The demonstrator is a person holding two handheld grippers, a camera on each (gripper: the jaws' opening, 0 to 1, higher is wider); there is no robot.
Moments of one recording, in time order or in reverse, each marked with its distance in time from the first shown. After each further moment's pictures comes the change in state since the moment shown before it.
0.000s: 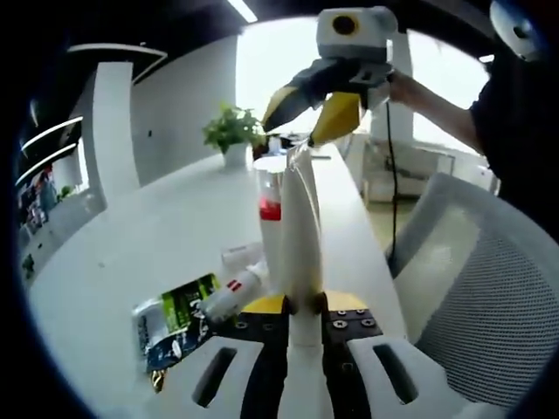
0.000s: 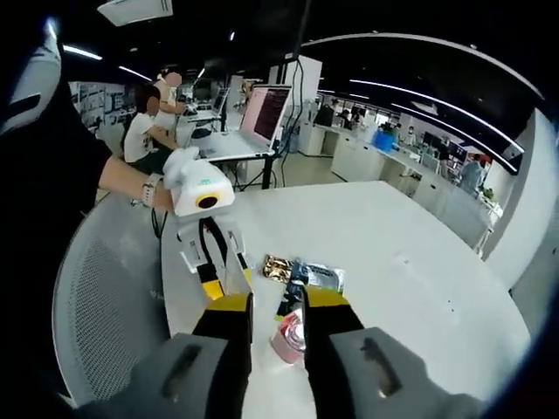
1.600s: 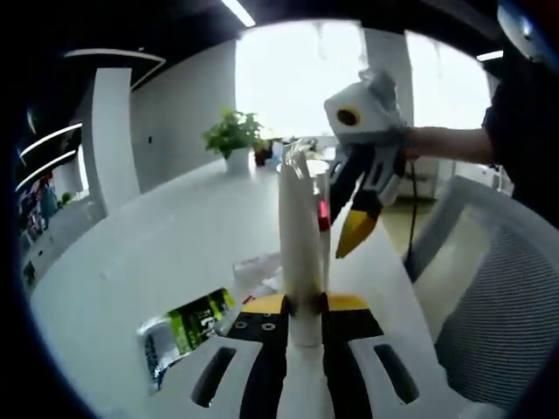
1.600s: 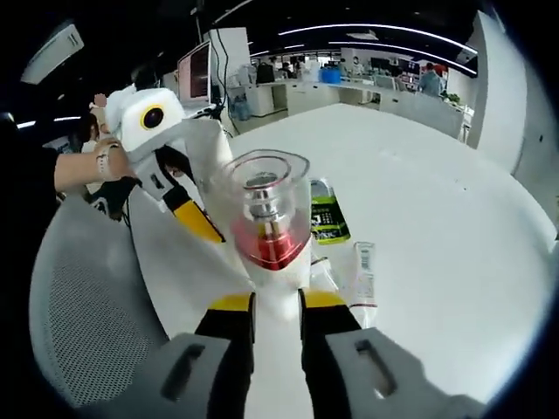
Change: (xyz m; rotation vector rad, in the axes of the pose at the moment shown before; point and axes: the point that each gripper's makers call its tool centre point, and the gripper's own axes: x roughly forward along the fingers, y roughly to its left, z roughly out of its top) left arm 0.018 0.024 0.008 0.022 -0.026 0.003; right arm 0.036 0.011 -0.122 0.399 0.192 -0.066
